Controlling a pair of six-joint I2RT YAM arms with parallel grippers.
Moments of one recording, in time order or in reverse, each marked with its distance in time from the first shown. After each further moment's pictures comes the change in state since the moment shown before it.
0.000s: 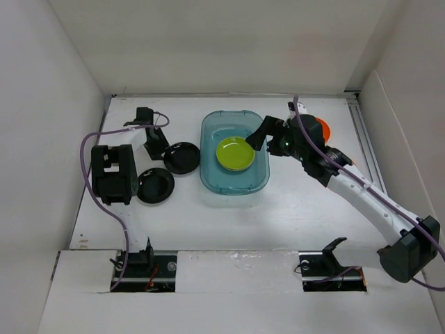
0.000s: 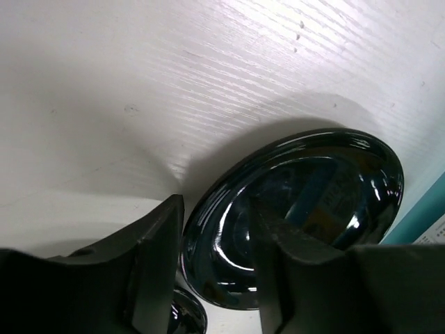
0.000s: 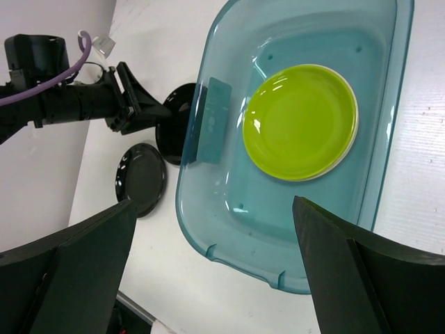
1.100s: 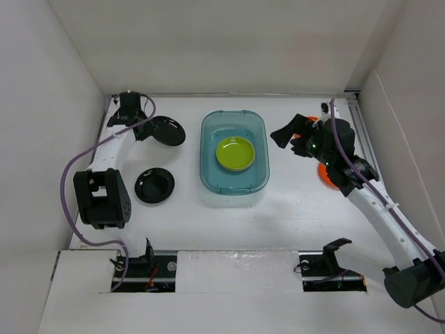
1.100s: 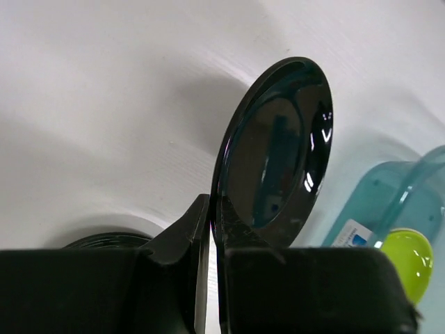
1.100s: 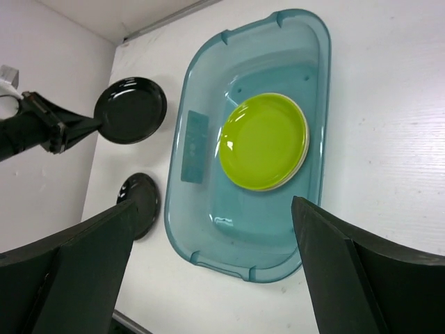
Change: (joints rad) left arm 0.014 -0.270 0.004 0.036 -0.198 -0.088; right arm -0.160 -0.188 -0.083 -0.035 -0.058 0.003
